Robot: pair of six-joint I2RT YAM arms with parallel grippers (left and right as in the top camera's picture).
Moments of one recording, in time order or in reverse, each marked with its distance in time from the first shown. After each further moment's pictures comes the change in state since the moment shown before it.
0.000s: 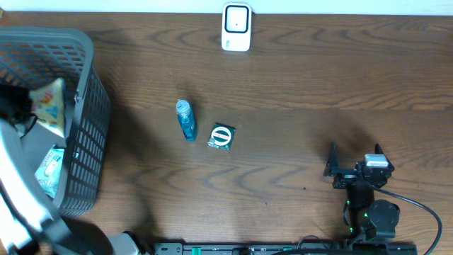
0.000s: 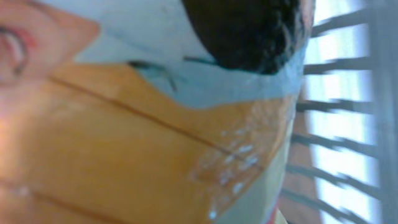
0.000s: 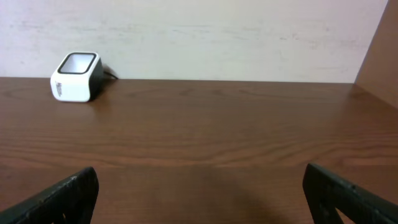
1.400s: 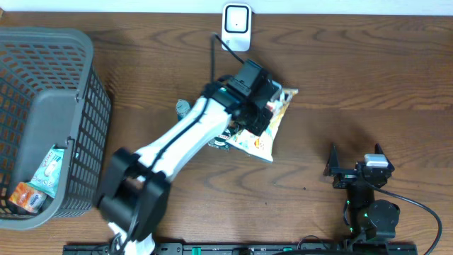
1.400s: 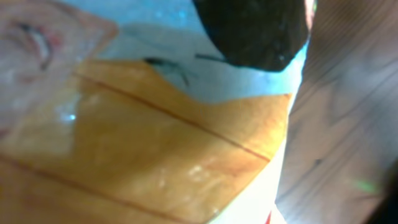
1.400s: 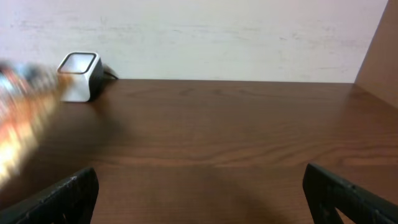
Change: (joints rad) left arm -1.312 0.400 0.002 0.127 0.240 0.763; right arm 0.000 0.000 0.000 0.000 0.000 0.000
